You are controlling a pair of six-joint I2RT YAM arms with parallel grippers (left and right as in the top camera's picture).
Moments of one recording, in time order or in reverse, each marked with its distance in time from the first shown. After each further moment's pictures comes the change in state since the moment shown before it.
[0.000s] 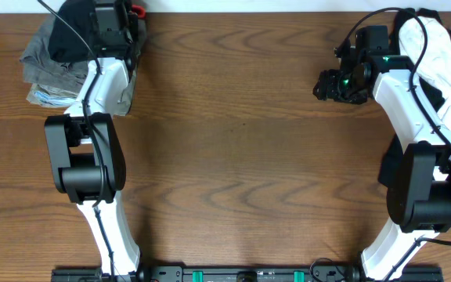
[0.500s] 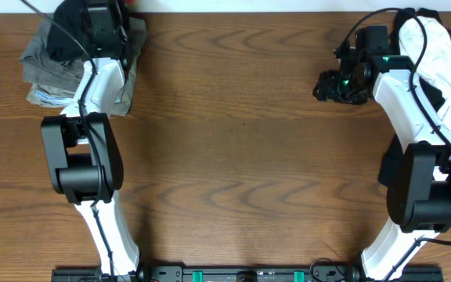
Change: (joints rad) left arm 0.031 -0.005 0.000 0.195 -0.082 -0.024; right arm 0.000 0.000 0.000 -0.011 0.000 -0.014
